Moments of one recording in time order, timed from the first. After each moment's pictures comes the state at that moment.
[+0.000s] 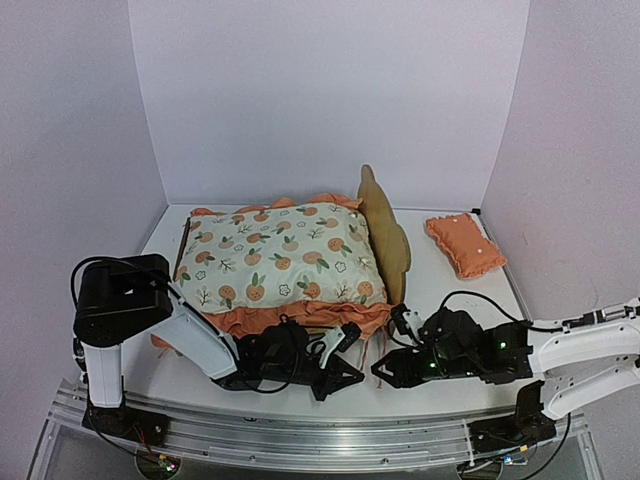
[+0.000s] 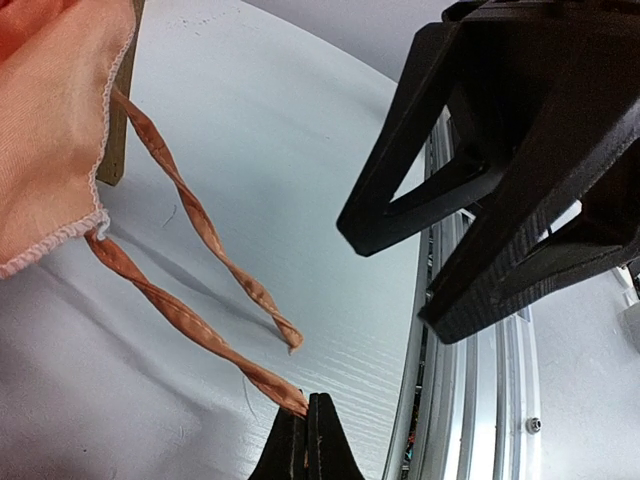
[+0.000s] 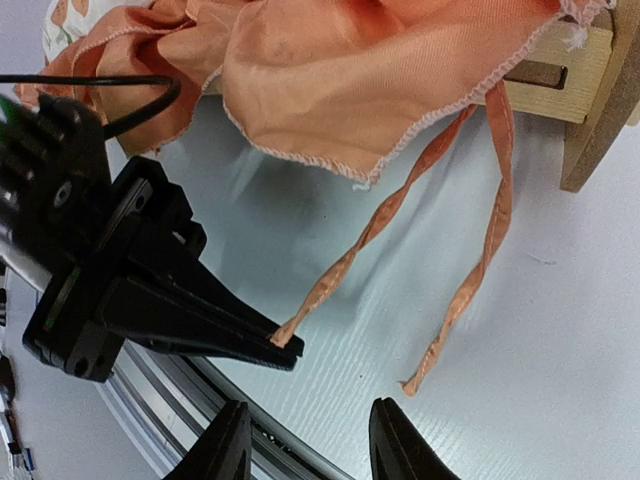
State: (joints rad) left arm -1.26 1.99 0.79 0.81 0.24 -0.37; right arm 1.16 1.13 0.48 -0.12 0.06 0.80
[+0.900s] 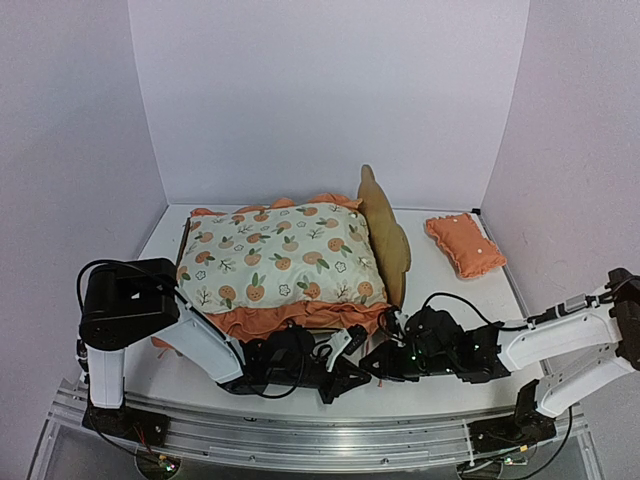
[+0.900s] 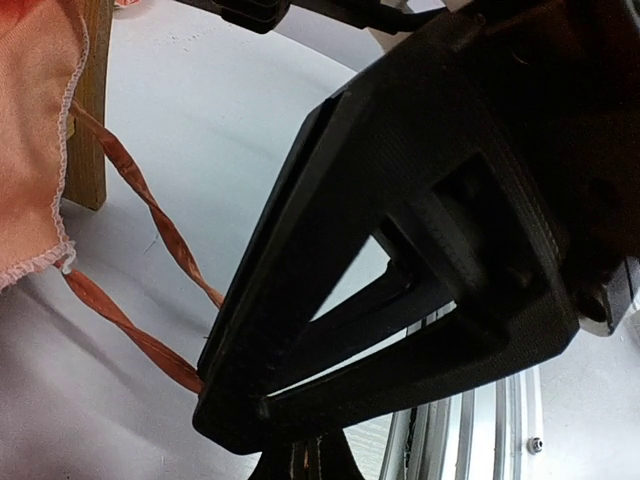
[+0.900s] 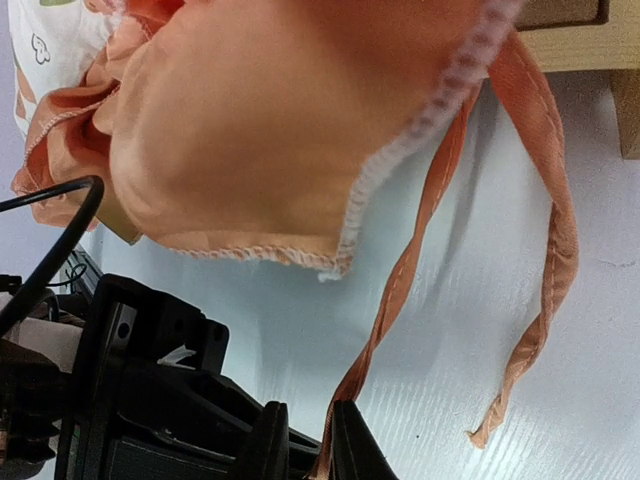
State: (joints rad) left arm -1.29 2.02 0.83 0.84 0.20 -0.35; right arm 1.11 1.35 0.48 0.16 -0.01 1.06
